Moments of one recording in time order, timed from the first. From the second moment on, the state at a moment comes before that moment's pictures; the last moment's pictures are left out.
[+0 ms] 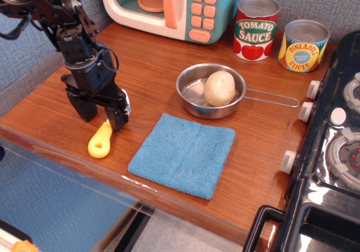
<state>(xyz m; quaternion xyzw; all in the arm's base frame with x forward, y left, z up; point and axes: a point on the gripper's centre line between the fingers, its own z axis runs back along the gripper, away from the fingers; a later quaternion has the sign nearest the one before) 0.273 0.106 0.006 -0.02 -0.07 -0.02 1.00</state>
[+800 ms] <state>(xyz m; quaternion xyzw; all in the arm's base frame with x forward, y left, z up) 0.281 0.093 0.005 0.00 -0.05 -0.03 1.00</state>
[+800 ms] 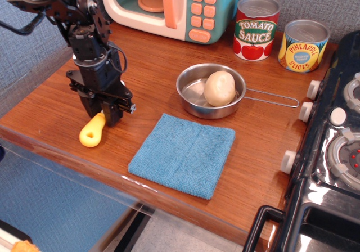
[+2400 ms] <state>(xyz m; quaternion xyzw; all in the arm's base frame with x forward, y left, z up) 0.408 0.069 0.013 -0.02 -0.07 -0.04 1.00</state>
